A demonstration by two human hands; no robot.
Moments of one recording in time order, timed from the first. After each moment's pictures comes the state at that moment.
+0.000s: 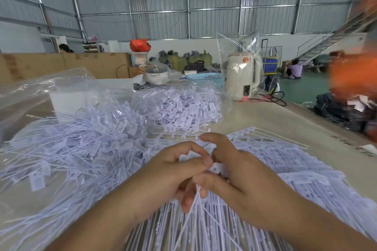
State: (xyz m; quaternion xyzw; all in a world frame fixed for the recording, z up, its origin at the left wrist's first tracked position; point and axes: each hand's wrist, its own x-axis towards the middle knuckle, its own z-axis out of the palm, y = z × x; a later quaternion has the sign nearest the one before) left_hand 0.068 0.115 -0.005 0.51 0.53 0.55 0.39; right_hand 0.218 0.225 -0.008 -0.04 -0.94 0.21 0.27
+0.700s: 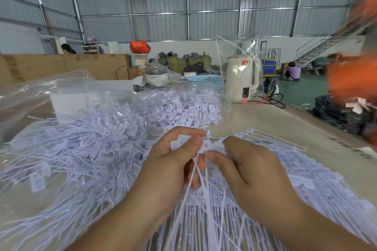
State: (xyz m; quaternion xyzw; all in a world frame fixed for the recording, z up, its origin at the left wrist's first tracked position) left_hand 0.091 0.125 -0.002 0.39 0.46 0.74 0.30; right_hand 0.216 0.222 -0.005 -0.15 -0.88 0.10 0.45
